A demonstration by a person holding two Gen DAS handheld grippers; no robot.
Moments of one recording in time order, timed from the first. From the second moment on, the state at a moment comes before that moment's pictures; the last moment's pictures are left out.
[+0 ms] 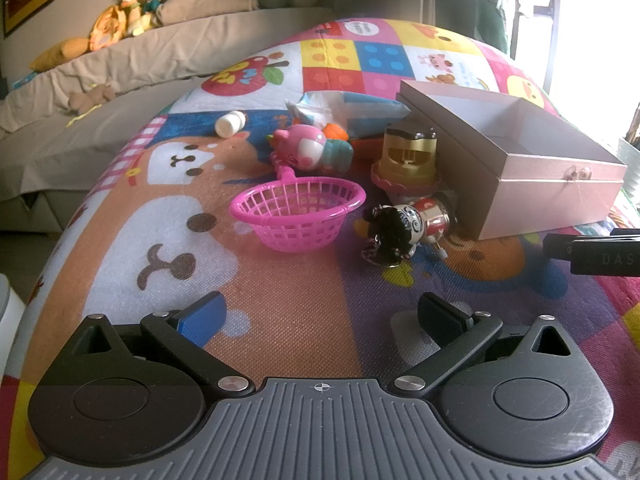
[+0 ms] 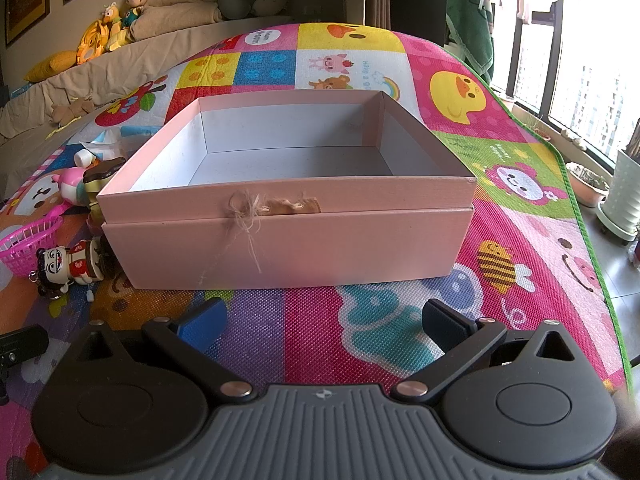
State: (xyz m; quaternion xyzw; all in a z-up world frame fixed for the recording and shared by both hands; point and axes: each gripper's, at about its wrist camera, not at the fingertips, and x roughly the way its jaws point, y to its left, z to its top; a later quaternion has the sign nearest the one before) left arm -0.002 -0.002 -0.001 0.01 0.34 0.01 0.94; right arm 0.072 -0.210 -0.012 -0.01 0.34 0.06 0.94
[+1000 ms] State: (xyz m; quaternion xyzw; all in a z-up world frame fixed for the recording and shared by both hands) left arm -0.002 -0.002 -0.001 0.00 0.34 0.01 0.94; right arm 0.063 -0.210 -0.010 -0.01 0.34 0.05 0.94
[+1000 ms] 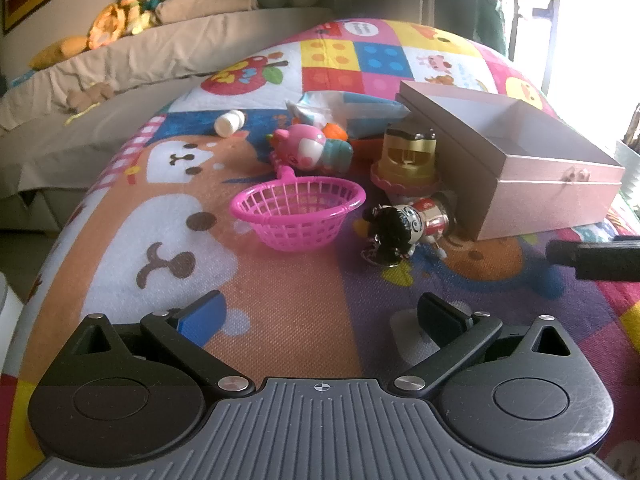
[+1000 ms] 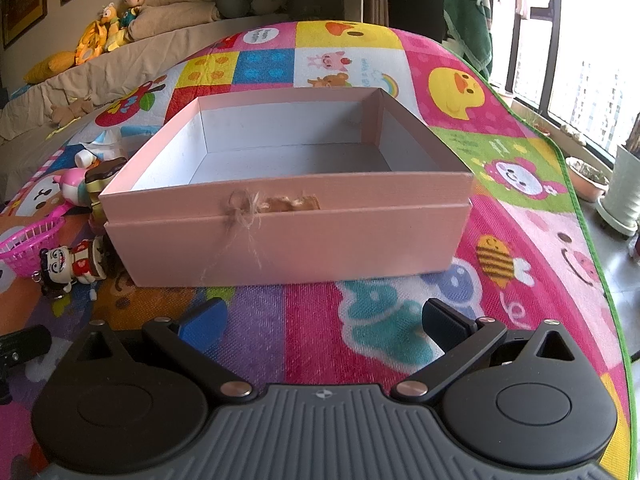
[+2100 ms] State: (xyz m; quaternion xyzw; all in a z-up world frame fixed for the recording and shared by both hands) left arm -0.002 0.065 0.052 -0.01 0.27 0.03 0.96; right arm 0.035 -0.120 0.064 -0.14 0.23 0.23 0.94
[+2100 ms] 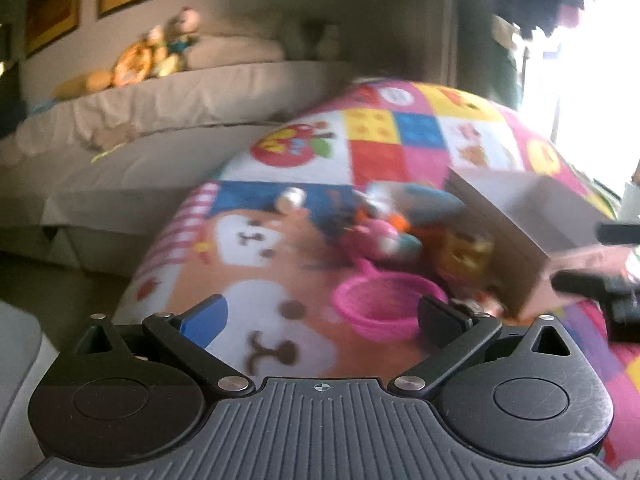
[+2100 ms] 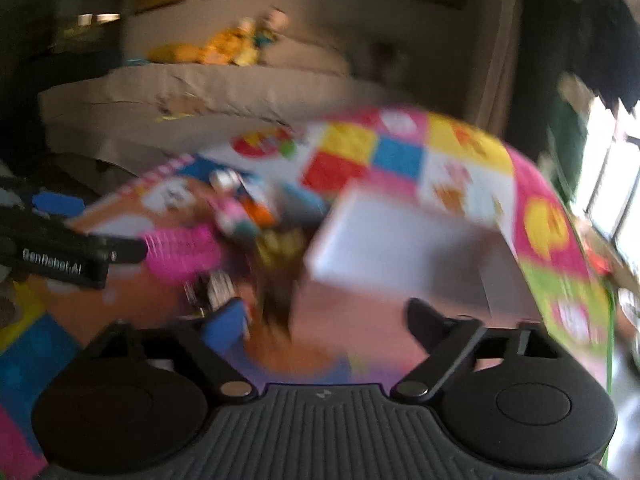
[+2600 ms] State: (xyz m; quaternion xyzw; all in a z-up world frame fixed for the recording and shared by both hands) left arm 0.018 0.100 0.043 -0.05 0.28 -0.01 0.96; right arm 0.258 0.047 0.088 -0.08 0.39 0.30 0.86
